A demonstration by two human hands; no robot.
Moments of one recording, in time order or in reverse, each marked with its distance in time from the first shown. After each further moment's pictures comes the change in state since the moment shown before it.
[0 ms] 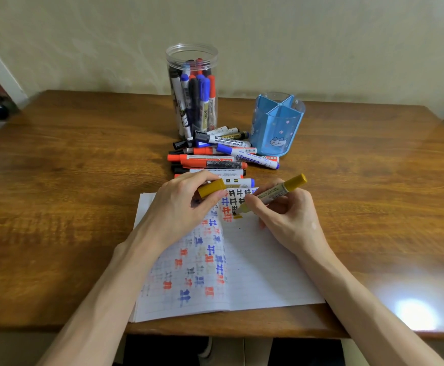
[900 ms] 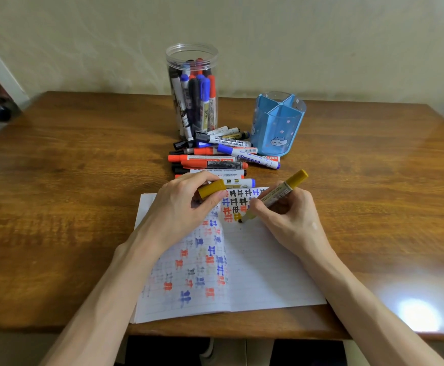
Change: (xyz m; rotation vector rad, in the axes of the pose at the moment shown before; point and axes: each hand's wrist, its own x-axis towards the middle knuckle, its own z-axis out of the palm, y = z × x) left_hand 0.000 0.001 -0.001 -0.031 -0.001 -0.013; right_hand 0.001 0.002 0.000 -0.090 0.023 0.044
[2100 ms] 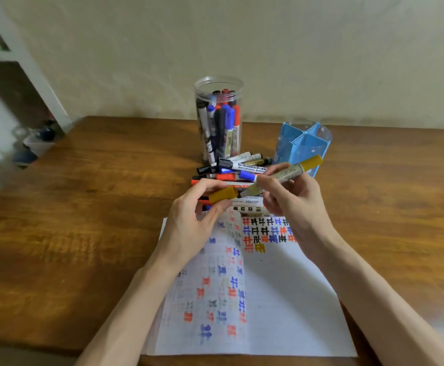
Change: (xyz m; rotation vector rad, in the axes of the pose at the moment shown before) left_hand 0.005 0.012 -0.017 -0.309 0.221 -0.091; right_hand 0.053 -0.050 0.015 0.512 -0.157 -0.025
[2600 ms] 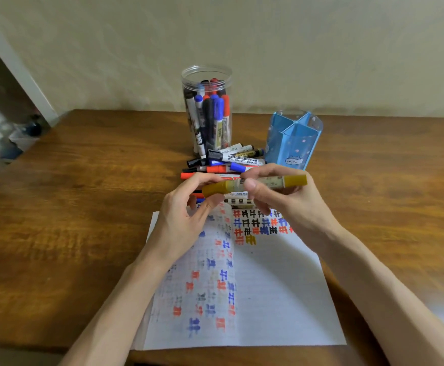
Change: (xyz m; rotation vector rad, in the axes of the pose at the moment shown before) left_hand 0.000 0.000 0.004 0.015 -0.038 0.033; right_hand -0.005 0.004 -0.022 -0.017 -0.197 -0.012
